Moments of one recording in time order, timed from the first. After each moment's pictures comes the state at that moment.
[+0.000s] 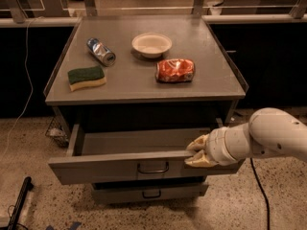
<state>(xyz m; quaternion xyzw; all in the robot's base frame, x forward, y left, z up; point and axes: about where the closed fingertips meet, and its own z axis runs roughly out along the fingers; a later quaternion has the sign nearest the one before) 0.486 -0.127 0.672 -0.63 0.70 0.12 0.32</state>
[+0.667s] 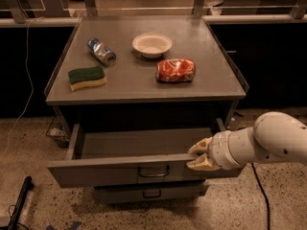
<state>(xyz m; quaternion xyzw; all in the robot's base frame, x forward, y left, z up) 0.473 -0.133 0.672 -0.63 0.70 0.12 0.32</state>
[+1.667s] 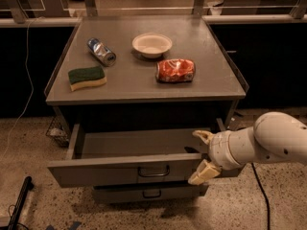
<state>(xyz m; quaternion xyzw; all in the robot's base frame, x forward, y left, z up) 0.473 -0.133 0.672 -0.63 0.70 0.12 0.32</state>
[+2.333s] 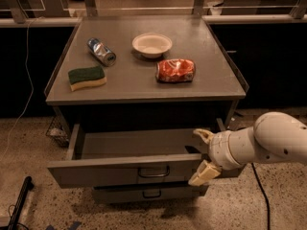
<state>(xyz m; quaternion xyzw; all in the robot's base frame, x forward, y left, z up) 0.473 -0.133 0.672 -0.63 0.70 0.12 0.32</state>
